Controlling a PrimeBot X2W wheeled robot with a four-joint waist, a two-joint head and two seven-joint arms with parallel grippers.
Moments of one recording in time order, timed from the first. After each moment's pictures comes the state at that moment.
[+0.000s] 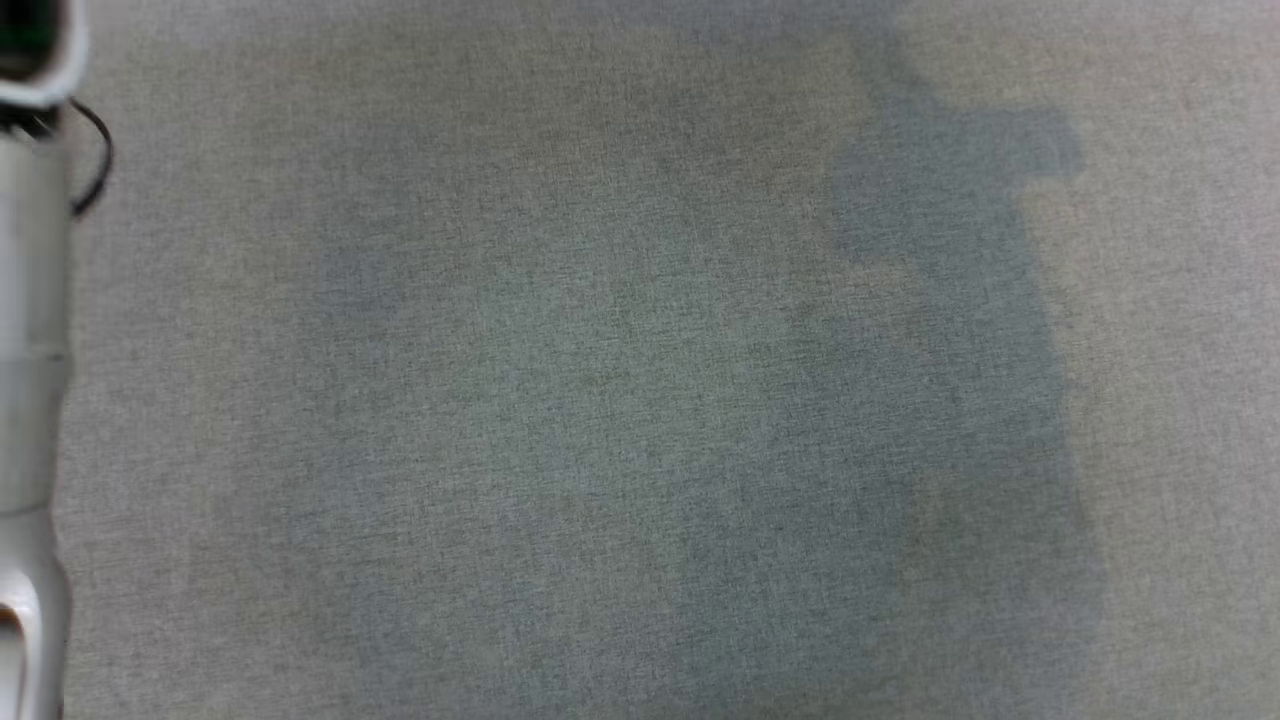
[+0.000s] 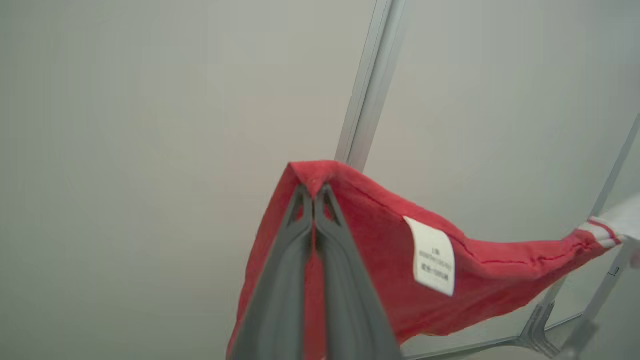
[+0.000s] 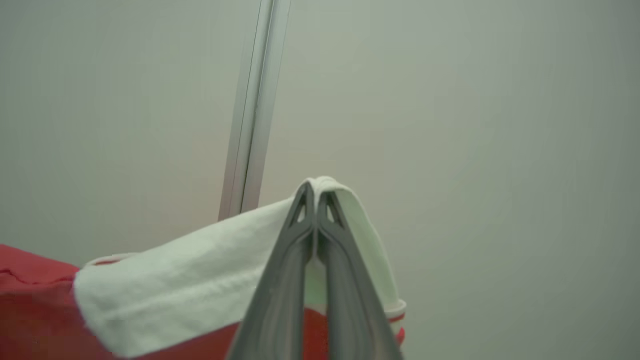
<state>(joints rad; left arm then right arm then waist) -1.21 0.36 -0.30 0.39 -0.73 -0.08 0.00 -1.32 -0.26 0.03 0.52 0.16 0.13 -0.20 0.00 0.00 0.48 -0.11</state>
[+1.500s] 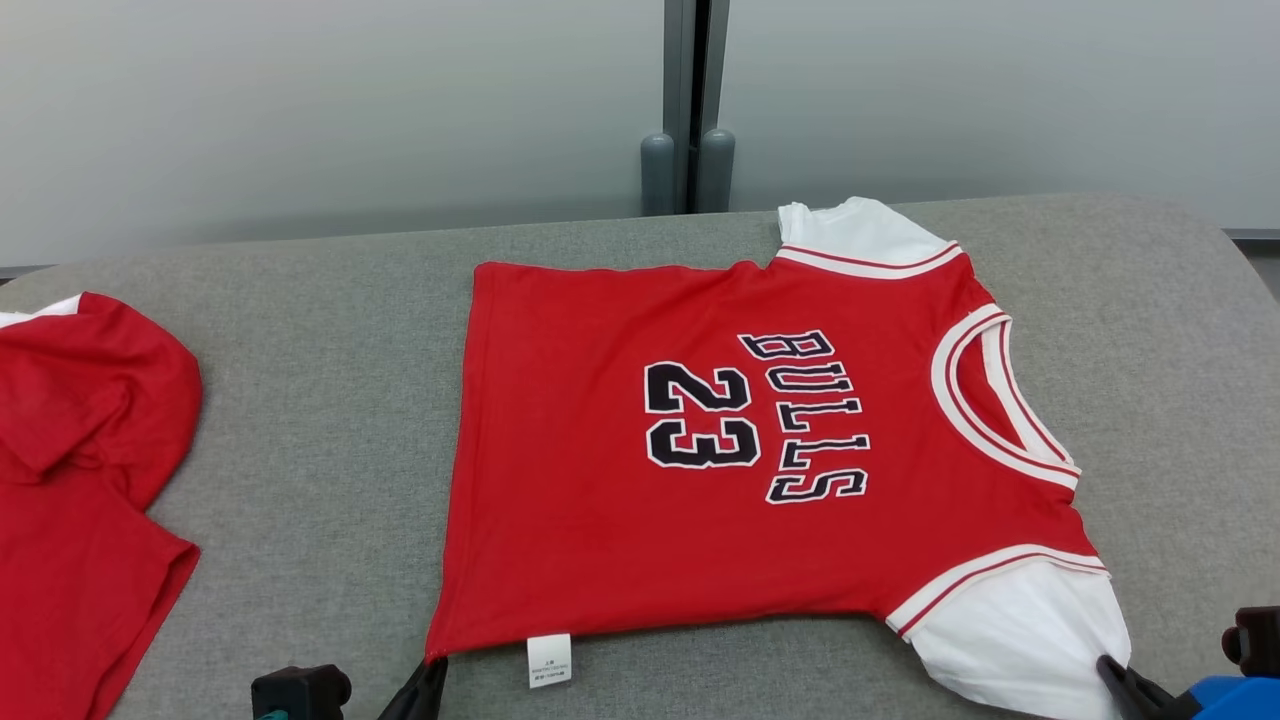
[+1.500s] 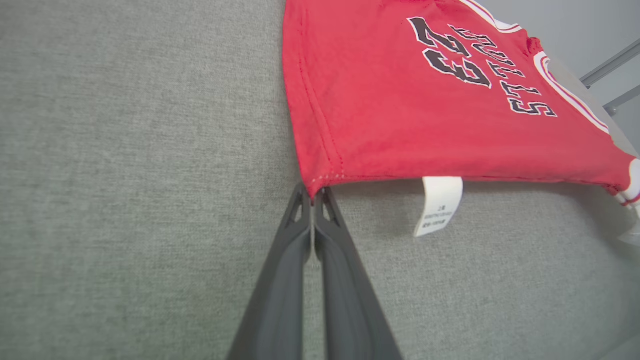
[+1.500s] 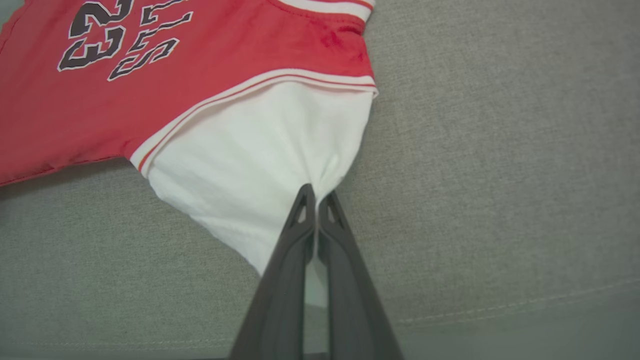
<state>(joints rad) 0.05 0.41 -0.56 0.16 -0.81 0.14 0.01 0.20 -0.05 -0.26 -0.14 0.31 0.13 0.67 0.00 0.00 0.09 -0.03</state>
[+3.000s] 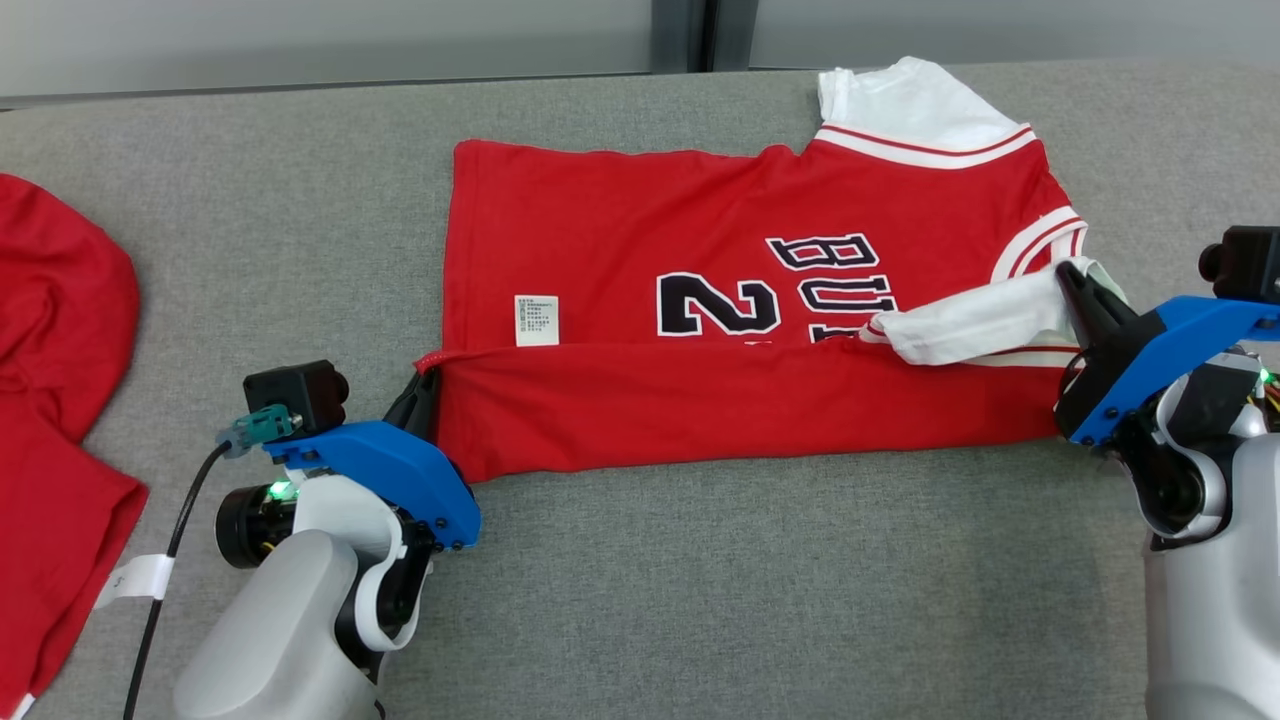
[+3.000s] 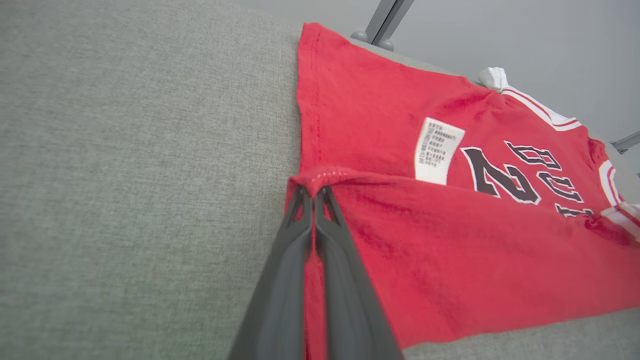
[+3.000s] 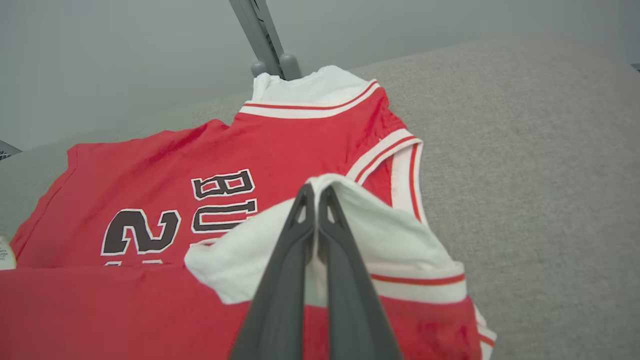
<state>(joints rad) -0.46 0.27 -0.52 0.43 -0.82 0.14 0.07 -0.51 -0.06 -0.23 0.26 0.26 0.13 0.48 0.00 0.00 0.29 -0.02</state>
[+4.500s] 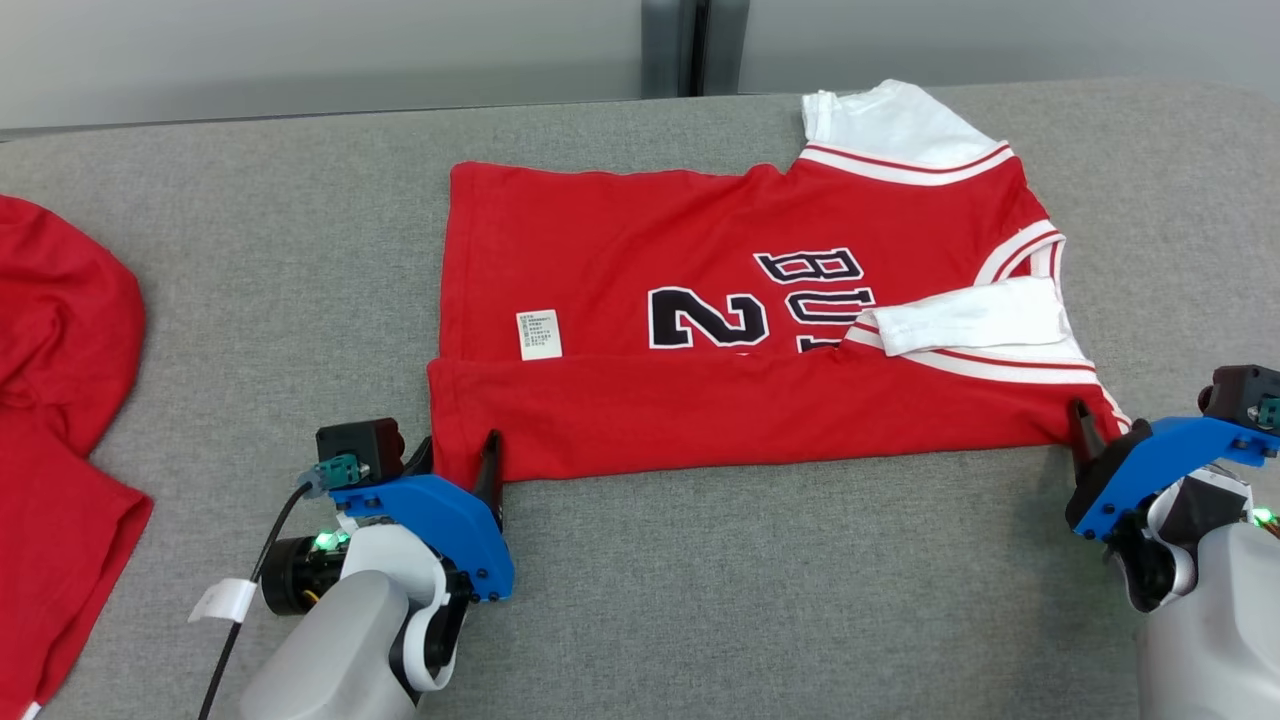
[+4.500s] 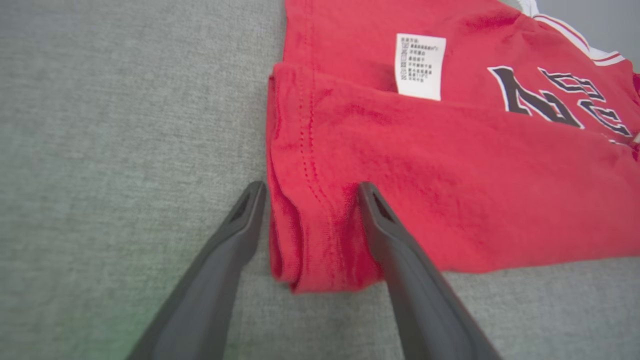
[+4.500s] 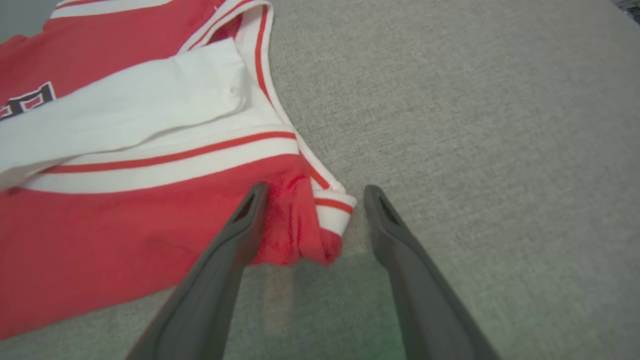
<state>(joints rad) -0.47 0.18 -0.59 0.69 -0.79 0.13 -0.01 -0.53 -0.05 -0.45 0.70 0.02 0.13 0.23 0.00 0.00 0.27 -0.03</state>
